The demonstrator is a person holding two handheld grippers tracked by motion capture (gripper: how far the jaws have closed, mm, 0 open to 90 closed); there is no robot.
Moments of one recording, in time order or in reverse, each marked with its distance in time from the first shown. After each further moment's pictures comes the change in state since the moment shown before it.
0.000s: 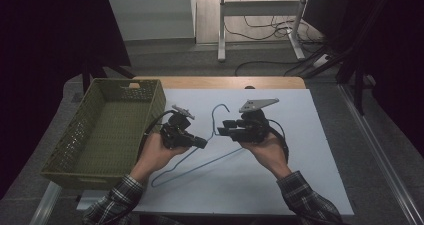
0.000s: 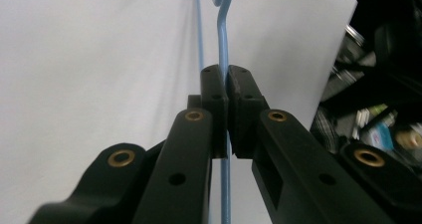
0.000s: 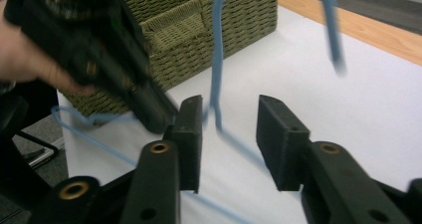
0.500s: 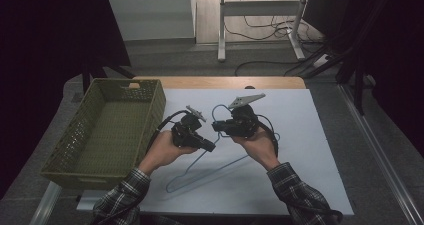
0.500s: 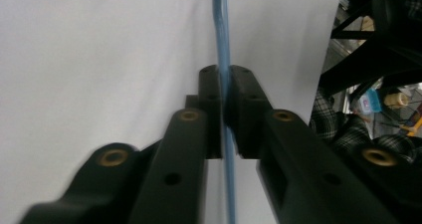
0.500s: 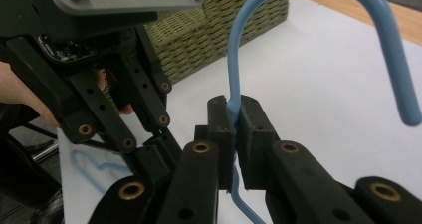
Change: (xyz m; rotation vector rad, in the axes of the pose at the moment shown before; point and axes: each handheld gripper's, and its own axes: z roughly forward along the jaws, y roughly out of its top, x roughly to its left) left arm 0.006 0.014 0.037 0.122 -0.064 0.101; right arm -0.010 0.008 0.037 0.055 0.042 0.010
